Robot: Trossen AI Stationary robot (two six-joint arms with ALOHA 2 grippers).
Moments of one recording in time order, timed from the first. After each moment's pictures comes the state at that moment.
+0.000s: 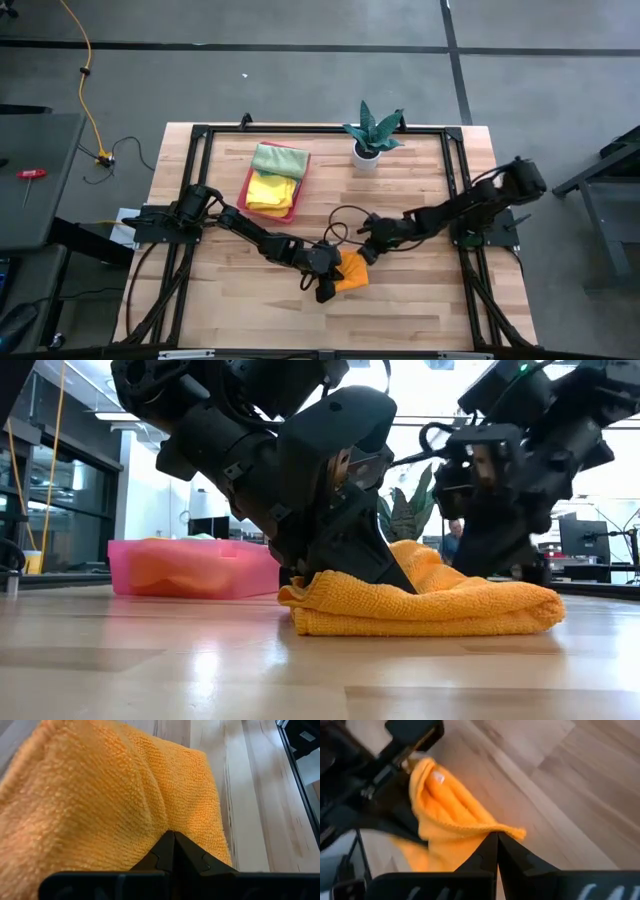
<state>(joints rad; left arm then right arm) -0.21 2.13 1.12 0.31 -0.04 -0.57 0.22 1.55 0.54 0.22 -0.05 1.07</state>
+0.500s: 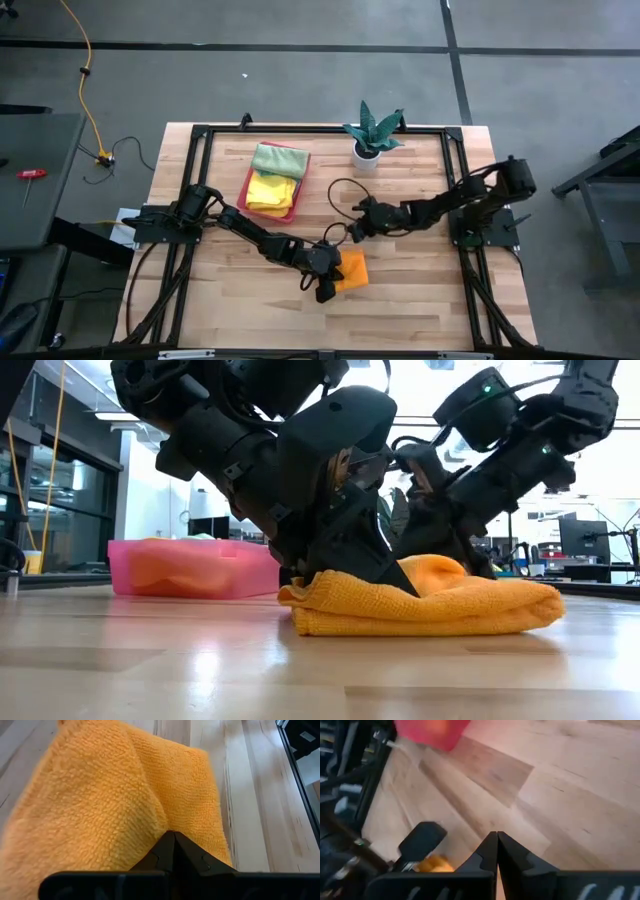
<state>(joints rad) -0.21 2.13 1.12 0.31 -0.04 -0.57 0.10 1.65 0.54 0.48 0.10 1.12</state>
